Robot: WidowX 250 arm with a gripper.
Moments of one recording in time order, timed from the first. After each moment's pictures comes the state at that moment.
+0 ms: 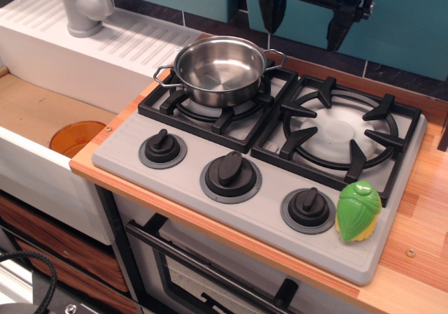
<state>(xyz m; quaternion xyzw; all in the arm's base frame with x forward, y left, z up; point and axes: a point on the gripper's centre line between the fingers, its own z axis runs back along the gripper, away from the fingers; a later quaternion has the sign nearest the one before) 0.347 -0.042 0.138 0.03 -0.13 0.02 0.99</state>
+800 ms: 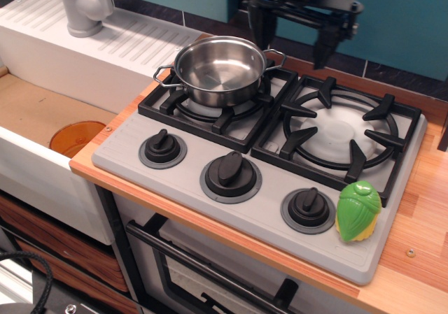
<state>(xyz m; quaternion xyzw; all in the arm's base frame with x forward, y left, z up) 0.347 -0.024 0.118 0.03 -0.12 0.00 0.99</state>
